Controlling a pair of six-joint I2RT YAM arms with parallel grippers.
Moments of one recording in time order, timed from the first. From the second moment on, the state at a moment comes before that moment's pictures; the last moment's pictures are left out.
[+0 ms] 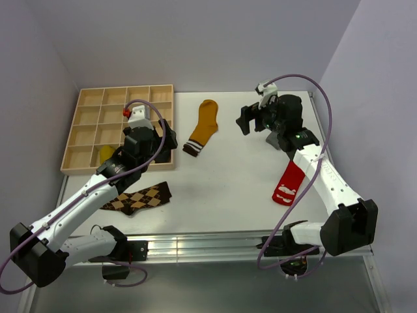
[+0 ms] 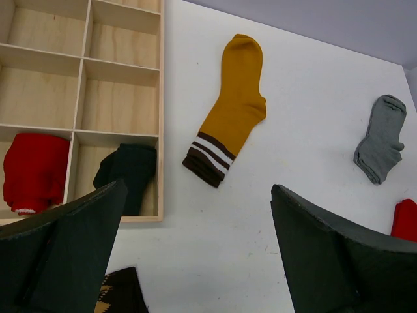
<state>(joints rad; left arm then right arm) -0.64 1.08 0.94 -0.22 -0.47 -0.55 0.24 1.27 1.11 -0.17 -0.30 -0.08</state>
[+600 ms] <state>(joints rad) -0.63 1.15 1.06 -0.26 -0.48 -0.56 0.35 1.55 1.27 -0.23 -0.27 -0.19</state>
